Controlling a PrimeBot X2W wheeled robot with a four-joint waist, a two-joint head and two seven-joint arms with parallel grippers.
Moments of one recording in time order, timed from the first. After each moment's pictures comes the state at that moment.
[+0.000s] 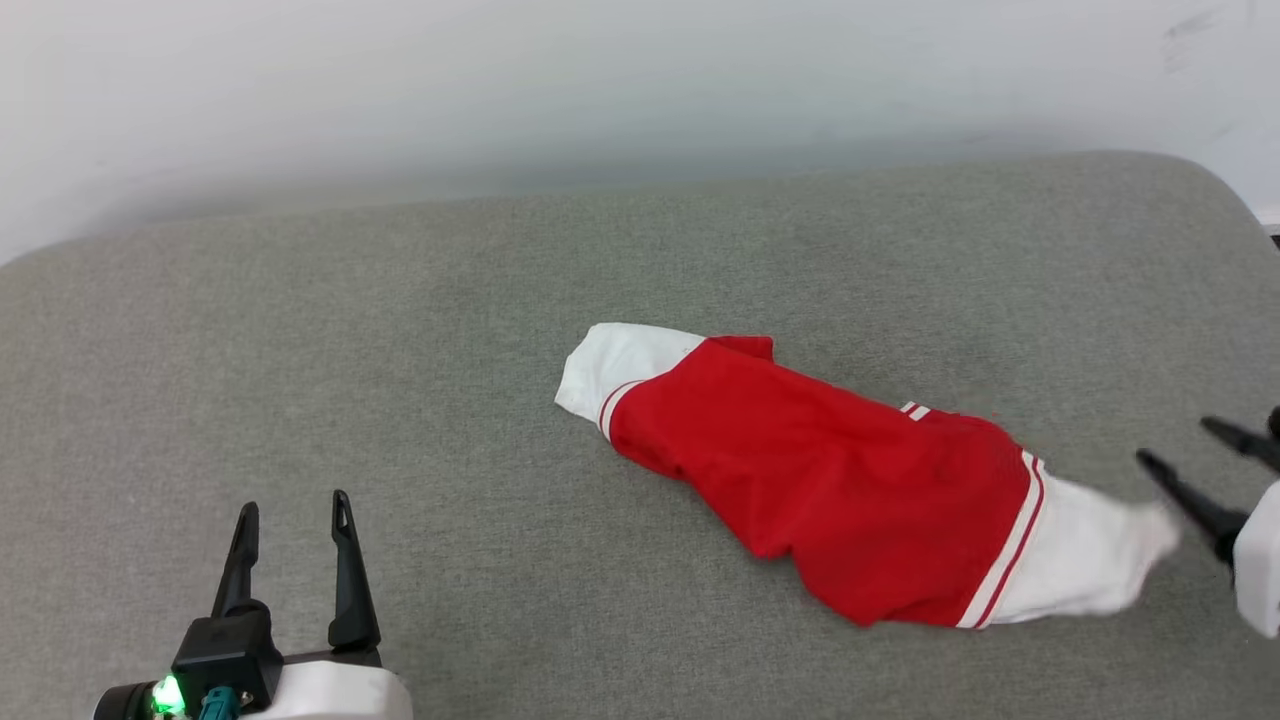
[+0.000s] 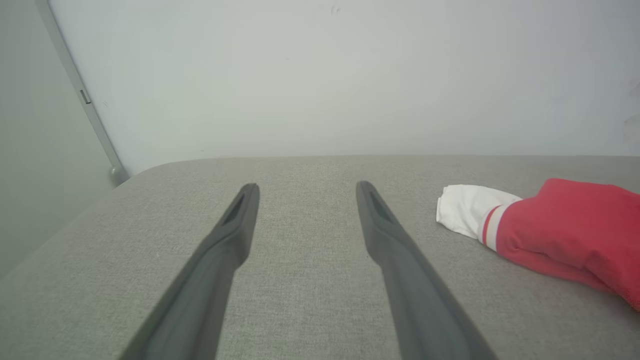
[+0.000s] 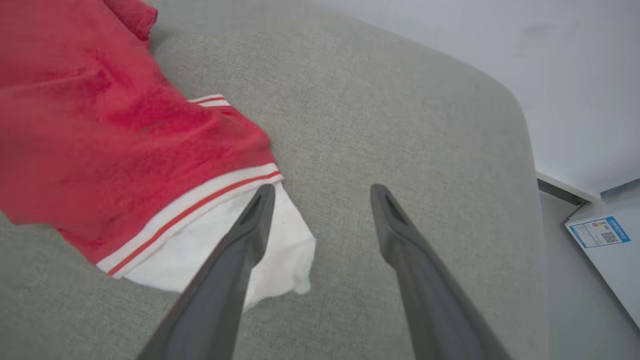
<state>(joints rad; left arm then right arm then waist) 0.08 0.05 0.04 -0.02 -0.07 0.11 -0.26 -0.48 -0.89 0.80 0.42 0.80 0.13 0.00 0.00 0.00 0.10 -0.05</state>
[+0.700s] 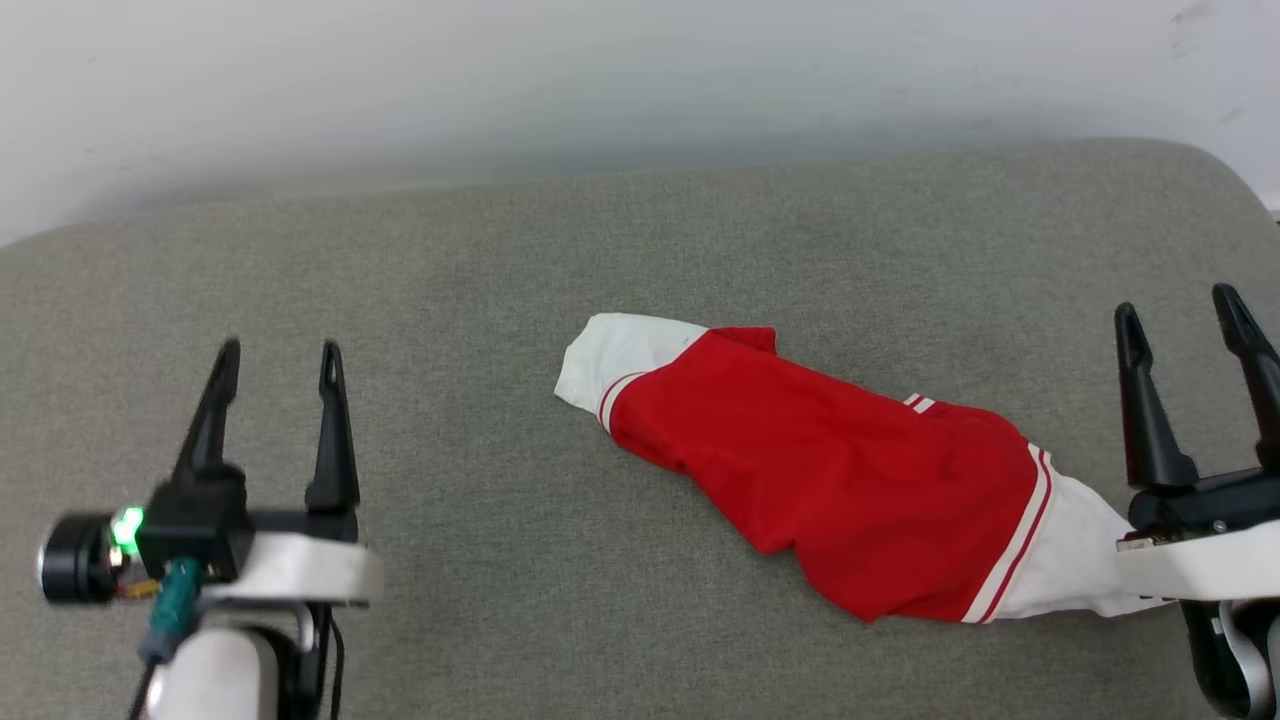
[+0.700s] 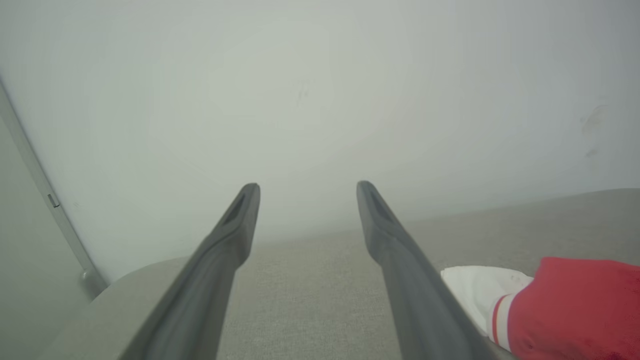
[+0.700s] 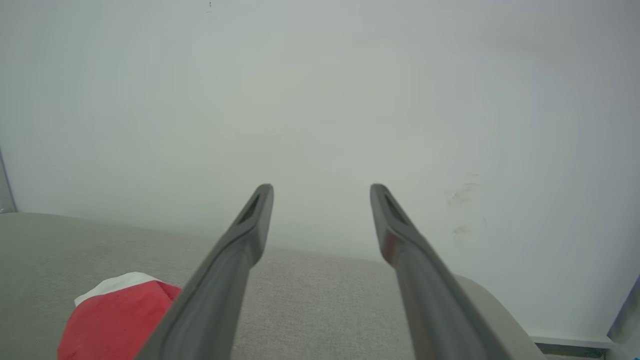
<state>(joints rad) -0.10 0.11 0.05 -0.03 -0.02 0.00 -0.26 -0.16 -0.29 0.00 -0.01 0.21 0.13 -0.26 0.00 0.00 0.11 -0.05</state>
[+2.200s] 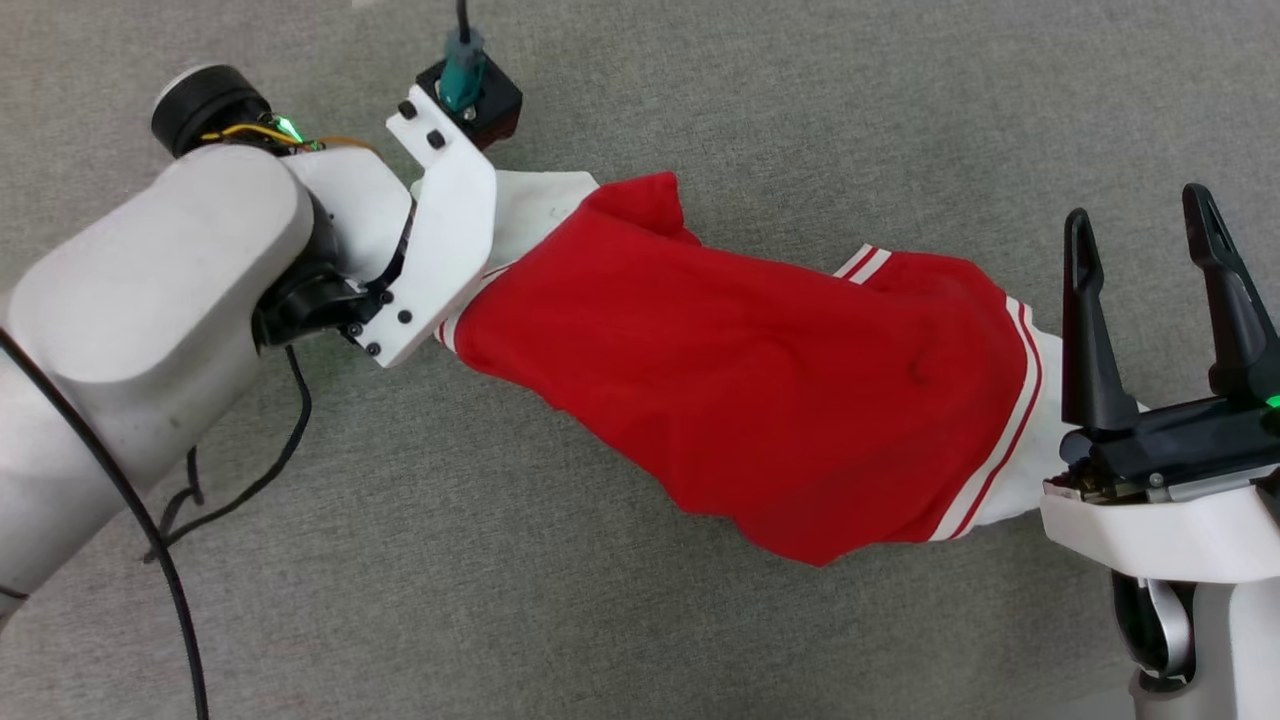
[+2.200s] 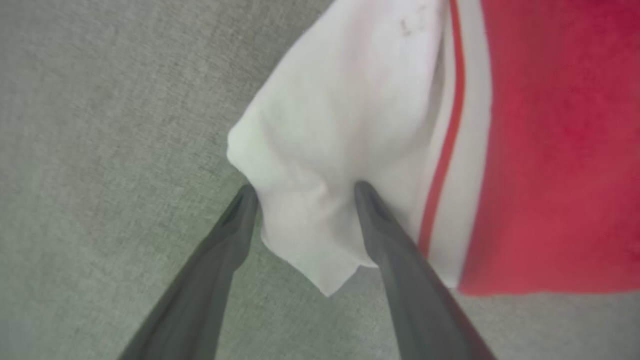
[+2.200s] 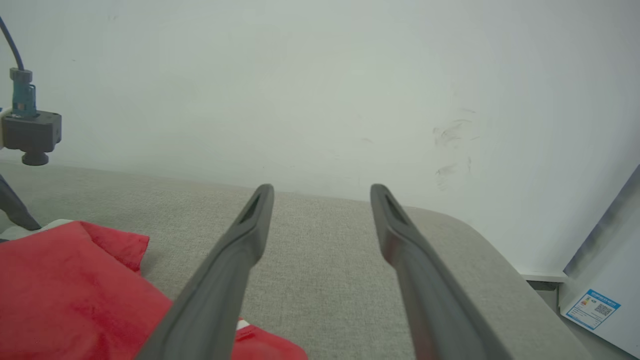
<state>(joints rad) -1.29 0.65 -1.16 0.28 -0.90 -0.13 0.94 -0.22 -0.08 0.00 -0.20 0.02 0.13 -0.26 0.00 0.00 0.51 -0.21</state>
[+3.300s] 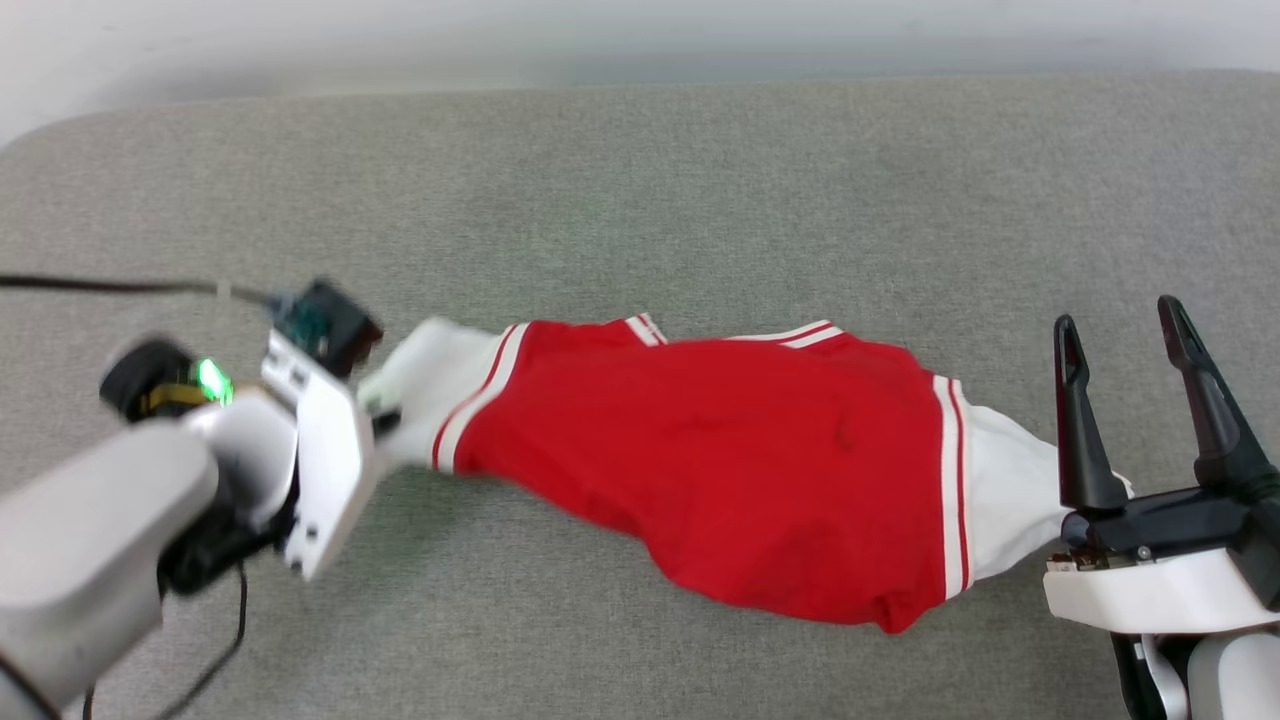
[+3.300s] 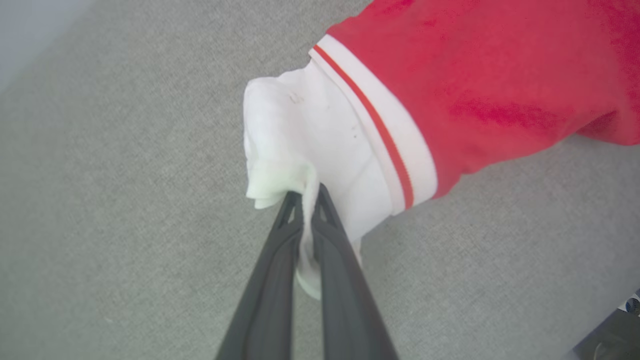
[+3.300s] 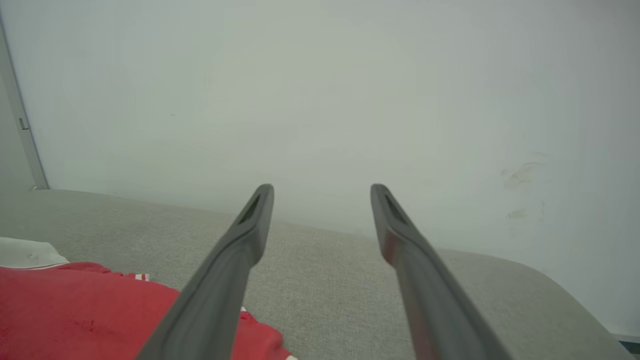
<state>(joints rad) -0.99 0.88 -1.26 0.18 -1.01 -0.02 0.36 -0.10 -0.09 -0.03 -0.15 0.01 0.13 -0.26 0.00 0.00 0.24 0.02</state>
